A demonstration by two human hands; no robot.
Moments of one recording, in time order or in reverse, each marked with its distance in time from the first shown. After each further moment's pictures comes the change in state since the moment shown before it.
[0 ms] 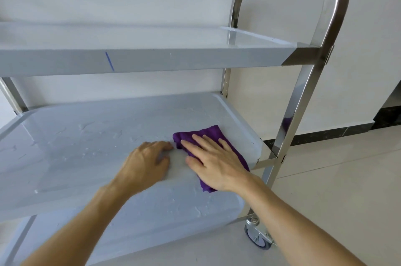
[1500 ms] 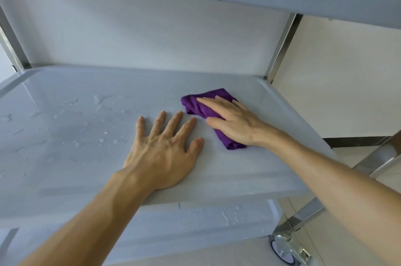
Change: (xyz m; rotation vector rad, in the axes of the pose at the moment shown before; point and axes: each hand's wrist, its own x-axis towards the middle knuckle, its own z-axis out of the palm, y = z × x) left_hand 0.030 -0.061 0.008 0.260 -0.172 -0.101; right_hand 0.156 0.015 0.020 0.098 -0.117 -0.088
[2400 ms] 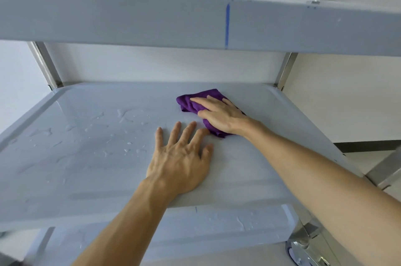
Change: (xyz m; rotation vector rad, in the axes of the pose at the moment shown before) left_hand -0.001 0.006 -0.003 -0.057 0.030 -0.019; right_hand 0.056 -0.037 0.001 0.078 -0.027 0.036
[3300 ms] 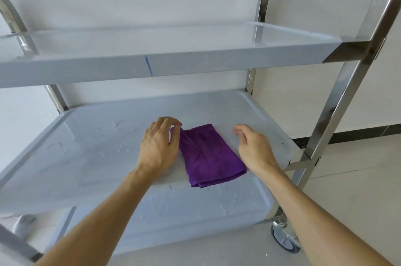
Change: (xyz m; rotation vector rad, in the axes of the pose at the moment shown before) left_hand -0.018 0.030 -0.029 -0.382 0.473 0.055; right_hand -0.184 0.039 -0.003 0.322 0.557 0.275
